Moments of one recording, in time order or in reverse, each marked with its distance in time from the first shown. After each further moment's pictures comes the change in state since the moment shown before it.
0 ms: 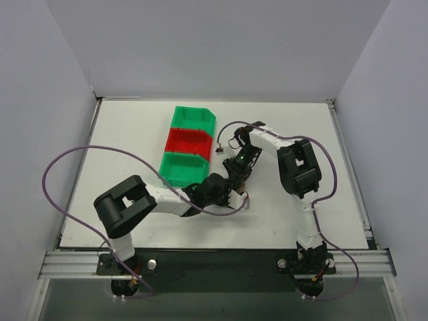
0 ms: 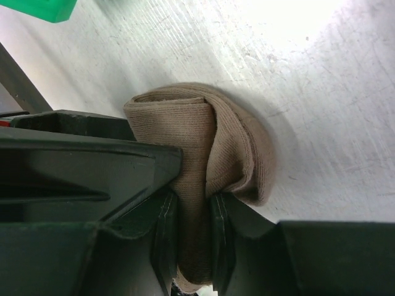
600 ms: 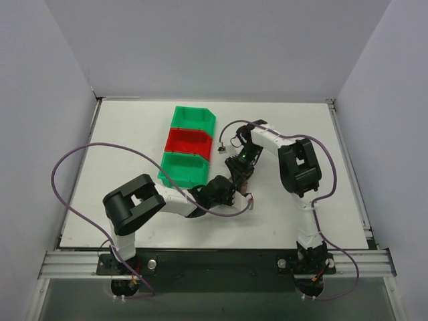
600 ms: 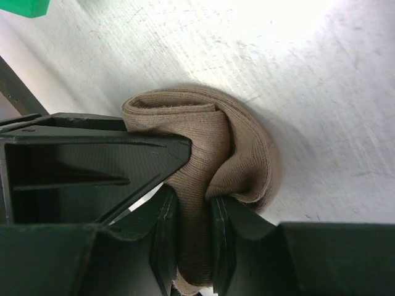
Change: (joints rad) left arm -0.027 0.078 0.043 0.034 -0.084 0.020; right arm -0.020 0.017 0.032 -0.040 0.031 -0.010
